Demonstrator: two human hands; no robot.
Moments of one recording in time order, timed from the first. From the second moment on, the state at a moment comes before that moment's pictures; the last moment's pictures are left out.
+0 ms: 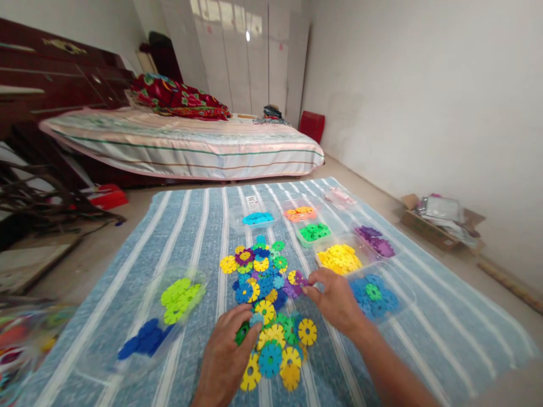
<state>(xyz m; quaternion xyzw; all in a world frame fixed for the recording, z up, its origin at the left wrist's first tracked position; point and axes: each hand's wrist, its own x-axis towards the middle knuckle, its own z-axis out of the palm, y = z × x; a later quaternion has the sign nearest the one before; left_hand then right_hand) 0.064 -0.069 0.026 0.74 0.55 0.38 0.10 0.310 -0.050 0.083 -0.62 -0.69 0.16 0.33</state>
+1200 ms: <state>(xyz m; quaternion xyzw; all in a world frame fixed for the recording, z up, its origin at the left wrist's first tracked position) 0.070 -0.076 0.034 0.72 0.56 0.38 0.14 0.318 -0.045 0.093 -0.57 -0.79 0.07 0.22</state>
